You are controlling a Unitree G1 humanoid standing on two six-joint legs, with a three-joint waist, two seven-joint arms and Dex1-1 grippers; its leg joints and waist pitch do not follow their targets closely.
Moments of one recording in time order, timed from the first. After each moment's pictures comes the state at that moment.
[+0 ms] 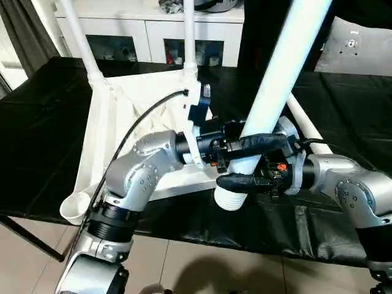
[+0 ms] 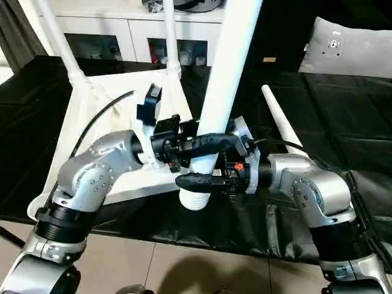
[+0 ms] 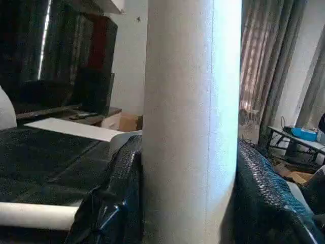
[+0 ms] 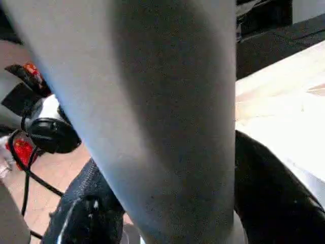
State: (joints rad) left arm -0.60 0.11 -0.16 0.02 -0.65 0.49 -1.05; right arm -0.44 -0.52 0.12 -0.03 0.67 0.71 1.22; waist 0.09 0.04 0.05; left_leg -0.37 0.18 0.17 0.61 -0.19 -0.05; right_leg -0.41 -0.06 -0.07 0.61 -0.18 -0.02
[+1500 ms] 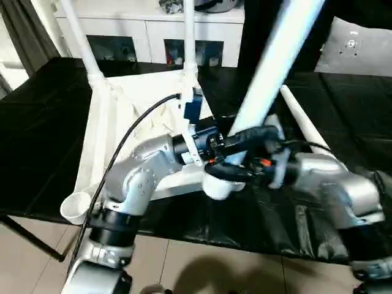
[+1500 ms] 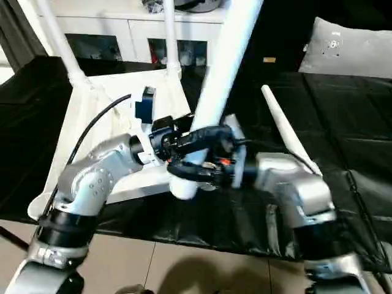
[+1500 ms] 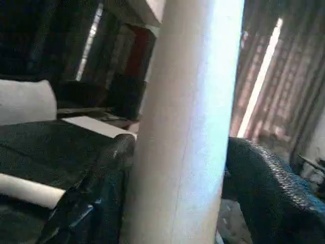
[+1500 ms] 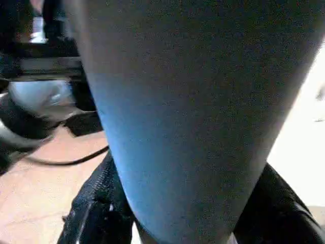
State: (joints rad) left arm -0.55 0.03 -0.09 0.03 -0.67 0.52 -0.89; right arm -0.45 -0.40 0.14 0.04 0.54 0.55 1.05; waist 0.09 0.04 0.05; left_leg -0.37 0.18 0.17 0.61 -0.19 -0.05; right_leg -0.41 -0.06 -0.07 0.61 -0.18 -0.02
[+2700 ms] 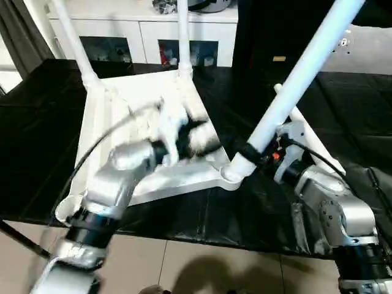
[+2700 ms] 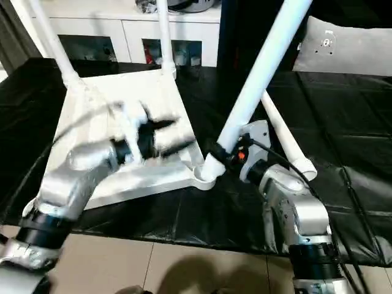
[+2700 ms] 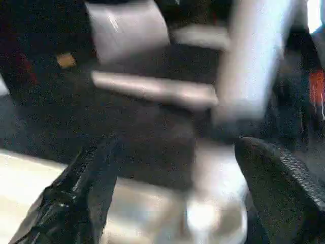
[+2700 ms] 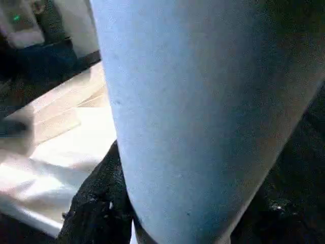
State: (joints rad) left arm -0.50 0.31 -0.25 0.16 -0.24 0.29 -0.77; right arm -0.31 -0.28 -0.02 0.03 0.37 0.45 0.54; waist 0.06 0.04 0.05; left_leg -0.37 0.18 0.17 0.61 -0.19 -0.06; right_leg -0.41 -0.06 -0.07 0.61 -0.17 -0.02
